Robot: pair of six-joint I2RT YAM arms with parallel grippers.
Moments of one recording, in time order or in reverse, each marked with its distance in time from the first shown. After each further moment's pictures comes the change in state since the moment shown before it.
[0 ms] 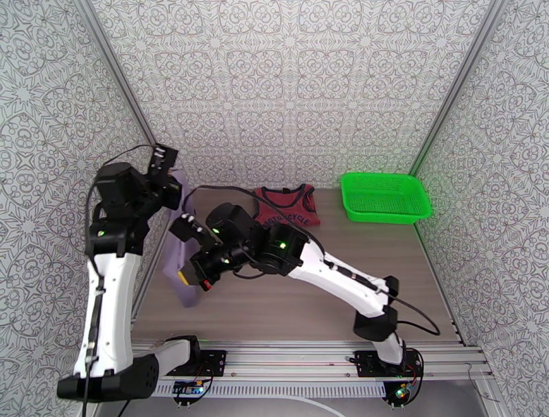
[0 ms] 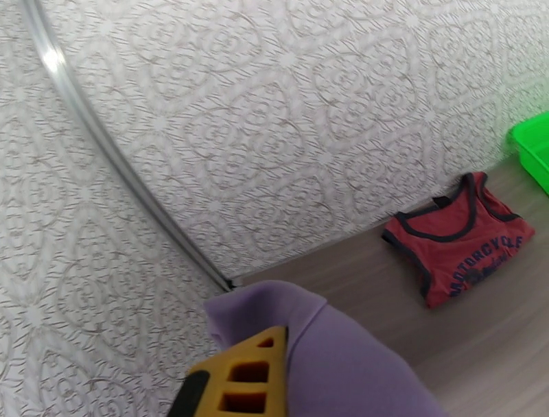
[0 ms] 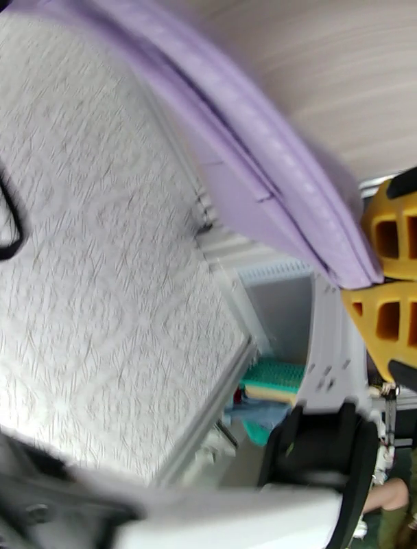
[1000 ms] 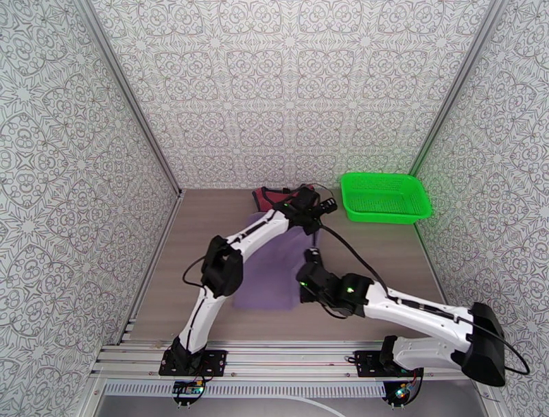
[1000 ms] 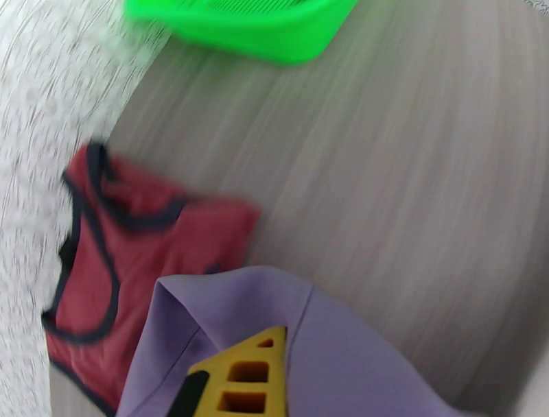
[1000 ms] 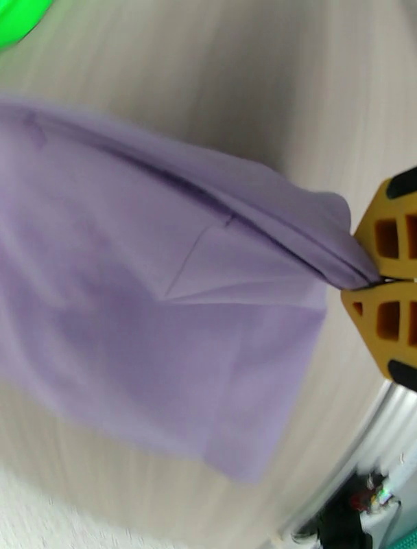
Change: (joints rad) left arm -0.787 1.118 0.567 0.000 -0.119 0.038; right arm -0.200 -0.787 -1.476 0.168 0.676 0.442
